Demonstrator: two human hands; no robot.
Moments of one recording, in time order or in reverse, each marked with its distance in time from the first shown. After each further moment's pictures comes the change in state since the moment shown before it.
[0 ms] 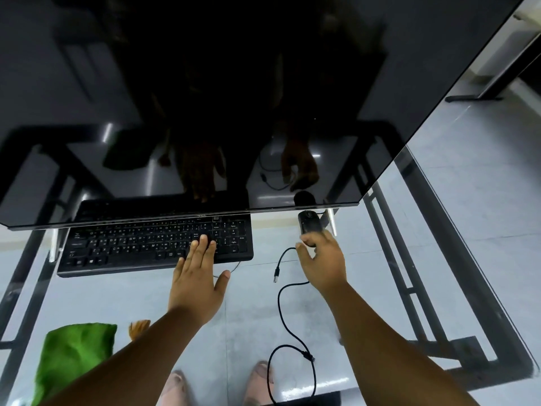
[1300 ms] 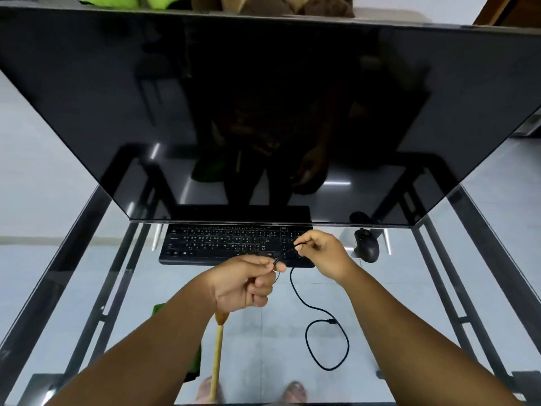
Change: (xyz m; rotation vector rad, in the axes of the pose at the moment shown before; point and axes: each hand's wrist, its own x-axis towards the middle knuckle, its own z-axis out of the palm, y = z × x) left_hand -0.027 -0.031 -0.141 -1.582 -0.874 -0.297; right_hand -0.005 -0.145 0.028 0.358 -0.514 0.042
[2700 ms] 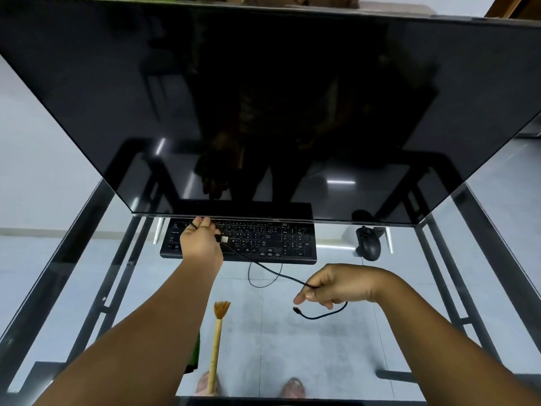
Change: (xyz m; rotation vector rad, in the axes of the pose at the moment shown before) left_hand 0.031 0.024 -0.063 -0.505 1.015 0.645; right_hand -0.053 -0.032 -0.037 -0.295 -0.813 0.181
